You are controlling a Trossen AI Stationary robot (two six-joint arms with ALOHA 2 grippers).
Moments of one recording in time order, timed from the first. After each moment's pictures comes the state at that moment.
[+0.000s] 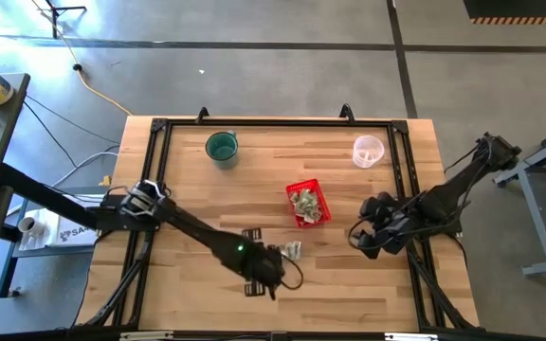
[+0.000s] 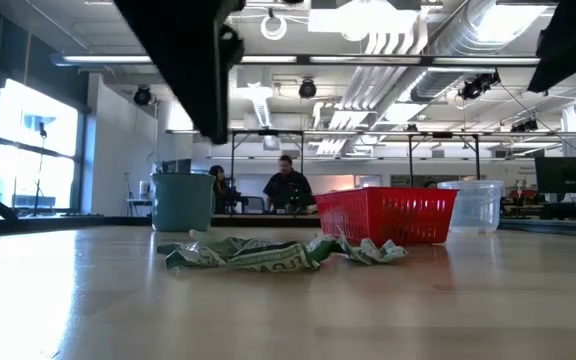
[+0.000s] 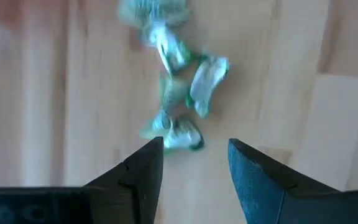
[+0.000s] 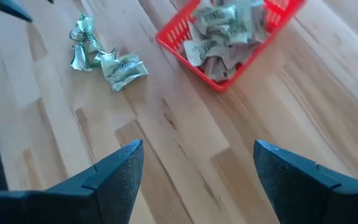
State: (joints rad) left arm -0.46 2.03 1.71 -1.04 -0.22 -0.53; right arm 0.63 1.06 0.88 -0.94 0.45 1.11
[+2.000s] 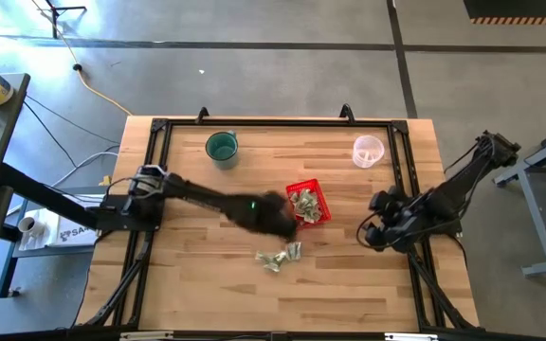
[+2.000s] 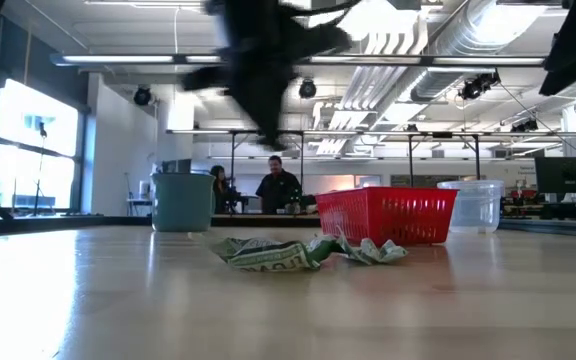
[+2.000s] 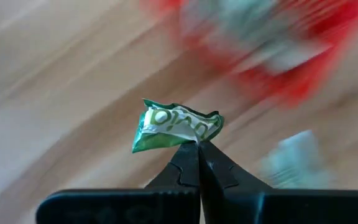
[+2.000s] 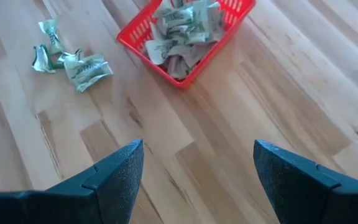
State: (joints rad) left arm -0.23 2.01 1.71 -1.05 -0.42 -1.15; right arm 0.68 1.00 0.88 -1.11 0.54 1.21
